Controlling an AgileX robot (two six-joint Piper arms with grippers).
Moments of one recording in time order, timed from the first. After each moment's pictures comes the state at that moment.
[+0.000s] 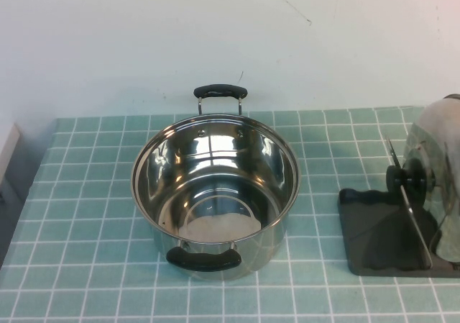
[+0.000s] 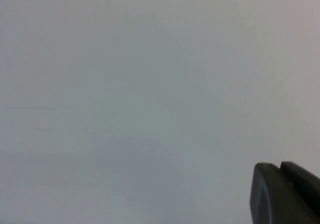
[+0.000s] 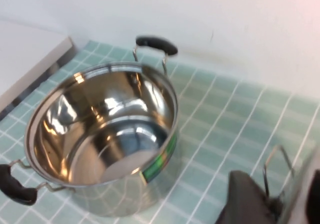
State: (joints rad) right arm -0.24 1.02 -0.91 1.04 1.01 -1.04; left arm -0.59 0.35 -0.61 -1.76 -0.72 1.87
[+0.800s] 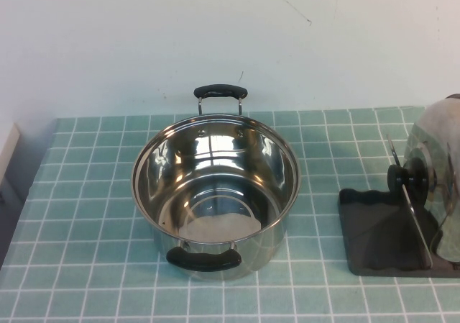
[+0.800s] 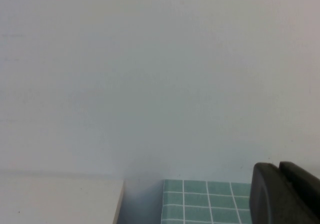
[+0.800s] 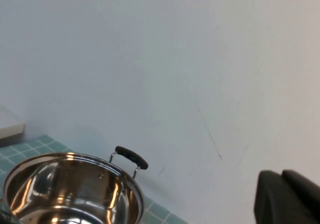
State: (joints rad) right arm -0.24 0.28 -0.68 1.12 0.85 -1.24; left arm -0.59 0.11 -0.27 -1.76 -0.68 1.76
